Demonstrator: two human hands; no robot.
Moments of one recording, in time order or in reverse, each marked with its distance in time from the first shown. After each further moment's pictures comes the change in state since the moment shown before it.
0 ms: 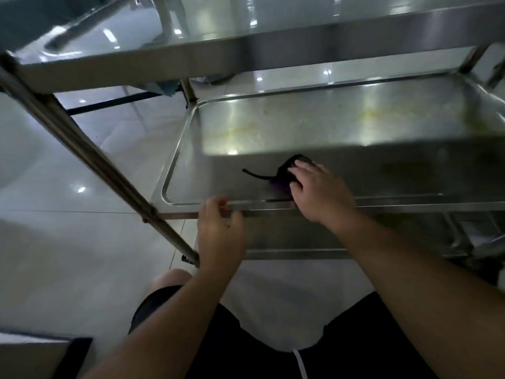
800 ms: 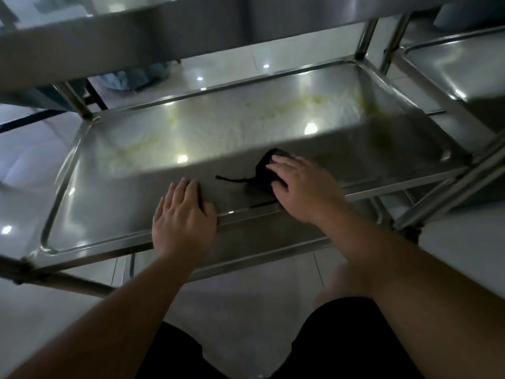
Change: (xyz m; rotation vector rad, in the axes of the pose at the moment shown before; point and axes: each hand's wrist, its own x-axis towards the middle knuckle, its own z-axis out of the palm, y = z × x) left_hand 0.032 0.051 0.113 0.700 -0.263 0.334; right_hand -0.034 0.134 -0.054 -0.051 0.052 0.059
